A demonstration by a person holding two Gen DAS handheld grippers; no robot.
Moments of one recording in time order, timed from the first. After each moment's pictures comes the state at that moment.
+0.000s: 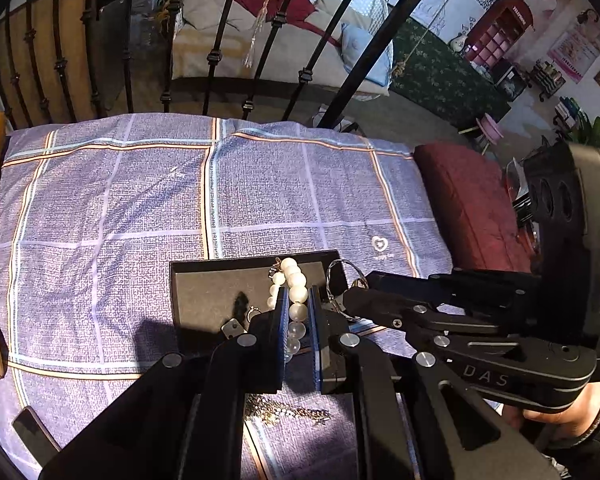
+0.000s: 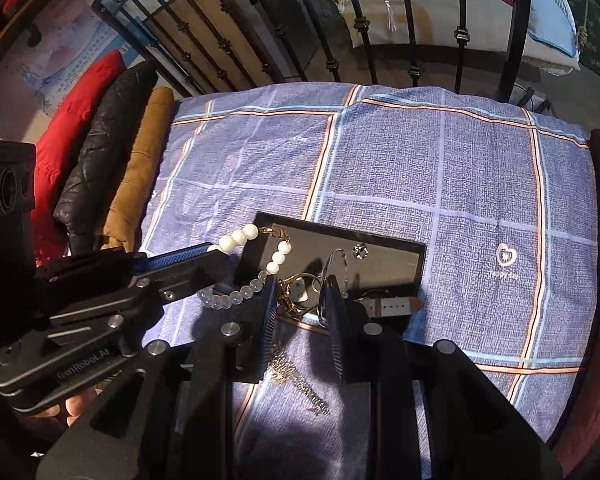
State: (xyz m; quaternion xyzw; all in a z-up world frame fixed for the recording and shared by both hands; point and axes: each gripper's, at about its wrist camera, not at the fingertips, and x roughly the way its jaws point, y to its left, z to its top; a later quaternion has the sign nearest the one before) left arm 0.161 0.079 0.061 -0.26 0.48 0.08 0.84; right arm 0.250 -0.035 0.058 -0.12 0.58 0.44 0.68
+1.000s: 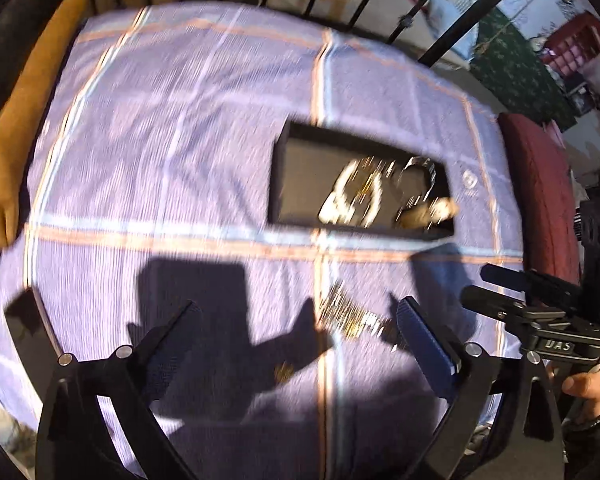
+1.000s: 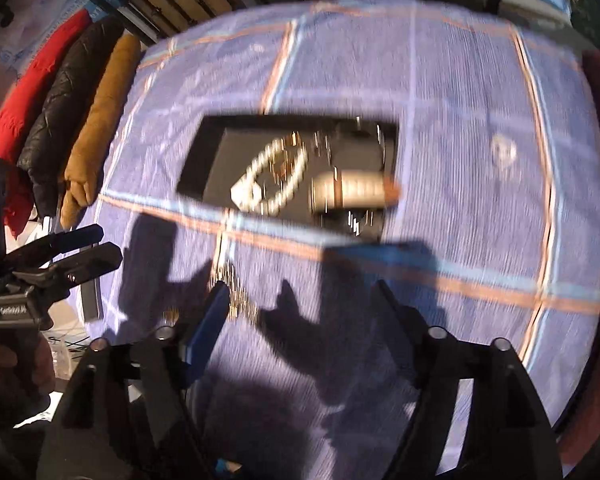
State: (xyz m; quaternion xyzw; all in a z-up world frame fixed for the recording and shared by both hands) left arm 0.060 0.082 -0.013 -0.32 0.56 0.17 0.74; right arm 0.203 -0.102 -0.022 -0.14 0.66 0.38 0.63
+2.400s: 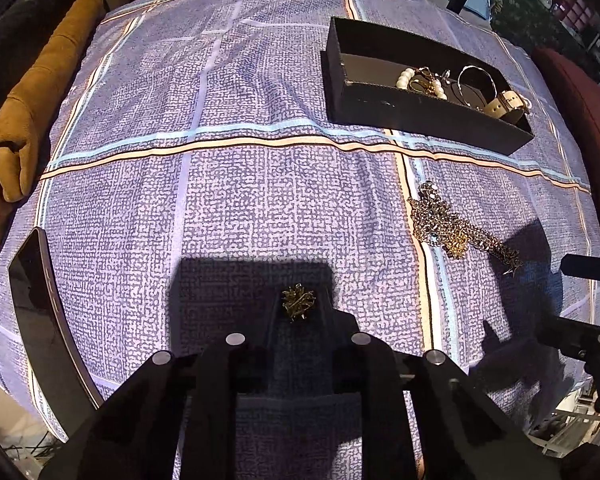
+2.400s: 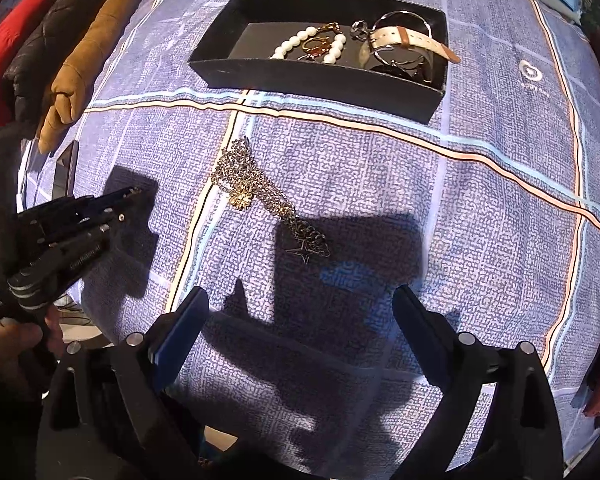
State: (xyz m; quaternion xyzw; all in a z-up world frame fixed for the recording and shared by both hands) left arm 0.009 0.061 -0.070 -0.23 0.59 0.22 0.74; right arm 0.125 -0.110 -0.043 -0.22 0.65 0.39 0.62
